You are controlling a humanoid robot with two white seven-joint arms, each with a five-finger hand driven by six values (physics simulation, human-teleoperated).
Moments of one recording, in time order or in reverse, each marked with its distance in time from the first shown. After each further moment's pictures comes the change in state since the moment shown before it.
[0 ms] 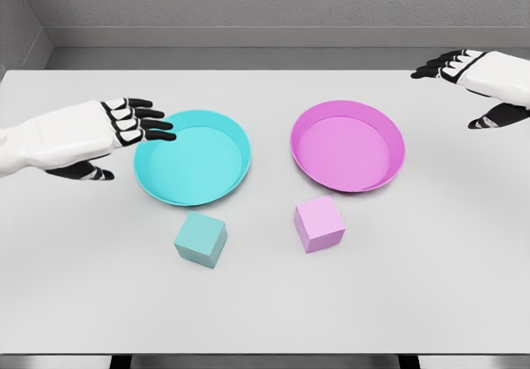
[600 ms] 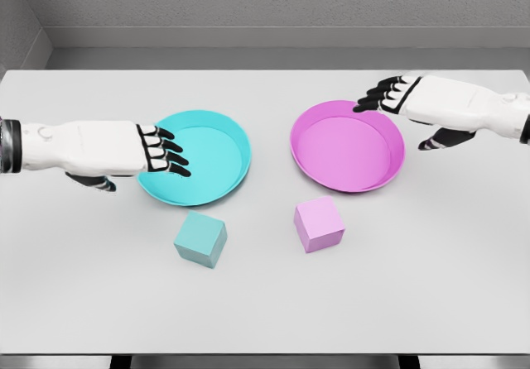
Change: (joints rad) left arm -0.318 -0.069 -0.278 -0.002 -0.002 -0.001 -0.366; right arm -0.011 0.052 0.111 -0.167 0.006 0.000 0.036
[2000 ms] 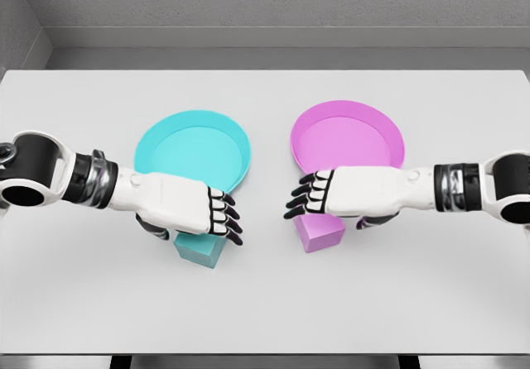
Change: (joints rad) left arm -0.058 -0.214 -0.189 0.000 -0.012 -0.001 -0.098; right arm -0.006 0.035 0.308 -0.161 0.042 0.000 0.002
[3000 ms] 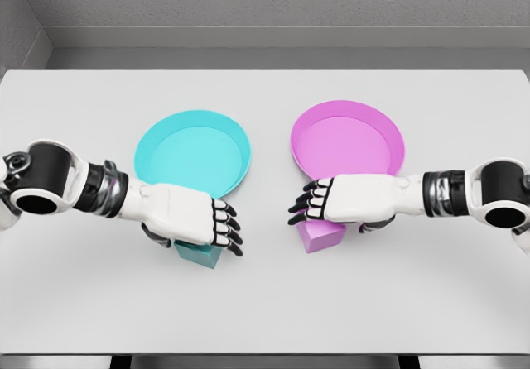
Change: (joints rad) left arm 0.029 -0.030 -0.001 0.002 -0.057 0.000 -0.028; right arm 0.005 0.034 0.030 0.056 0.101 0.000 0.000
